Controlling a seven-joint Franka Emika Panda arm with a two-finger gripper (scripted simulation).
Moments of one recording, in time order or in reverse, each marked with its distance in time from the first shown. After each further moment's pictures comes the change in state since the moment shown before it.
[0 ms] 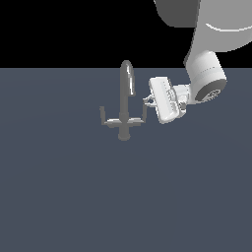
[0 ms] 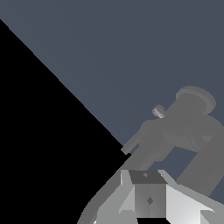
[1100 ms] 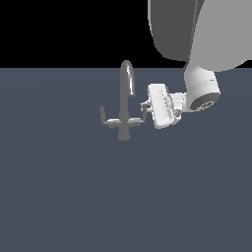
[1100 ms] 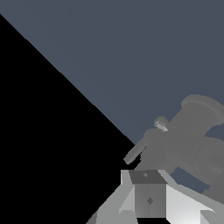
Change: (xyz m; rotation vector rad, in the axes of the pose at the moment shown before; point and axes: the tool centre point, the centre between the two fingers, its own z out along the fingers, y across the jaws) arm 0.022 0.008 0.012 0.066 -0.038 0.032
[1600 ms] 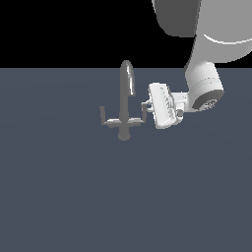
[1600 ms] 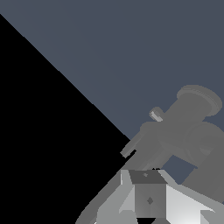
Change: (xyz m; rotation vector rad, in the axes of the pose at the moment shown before) arm -0.013 0.006 -0.001 0.000 0.000 0.000
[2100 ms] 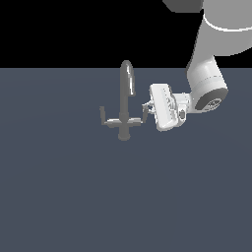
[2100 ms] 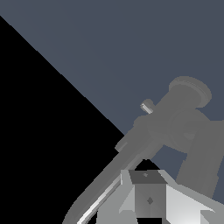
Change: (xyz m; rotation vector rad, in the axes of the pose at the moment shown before) arm -0.012 0.012 -0.001 0.002 0.006 0.006
